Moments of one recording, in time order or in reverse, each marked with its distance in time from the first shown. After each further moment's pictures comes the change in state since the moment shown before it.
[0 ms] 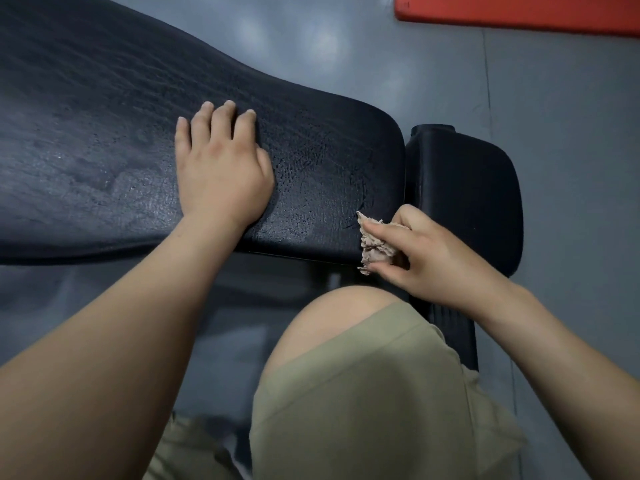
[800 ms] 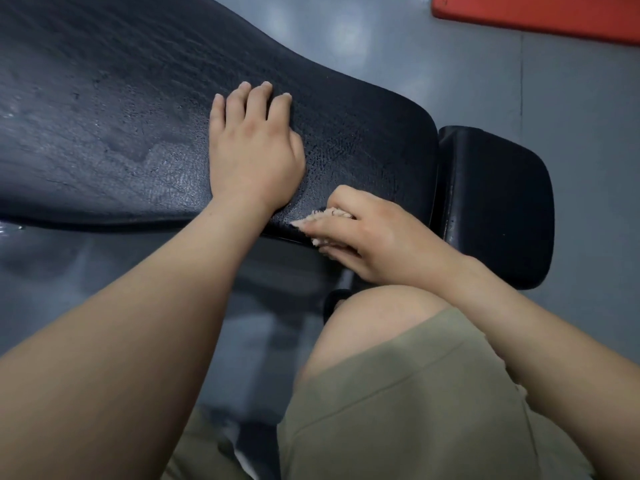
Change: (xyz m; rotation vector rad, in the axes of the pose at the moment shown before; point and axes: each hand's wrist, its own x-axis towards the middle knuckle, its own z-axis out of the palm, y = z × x) left_hand -0.002 -0.003 0.002 0.015 0.037 -0.013; right_hand 0.068 -0.056 0.022 -0.037 -0.075 -0.319
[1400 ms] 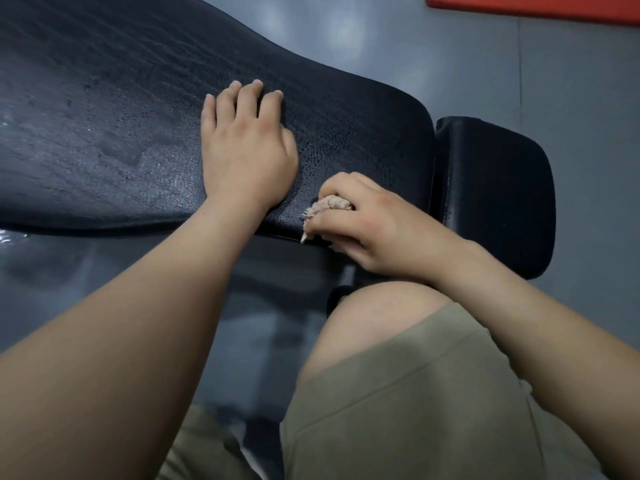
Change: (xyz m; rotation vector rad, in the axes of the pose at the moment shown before) left_hand 0.000 0.001 0.000 0.005 -0.001 0.002; right_hand -0.001 0.010 -0.005 0.016 -0.025 -0.037
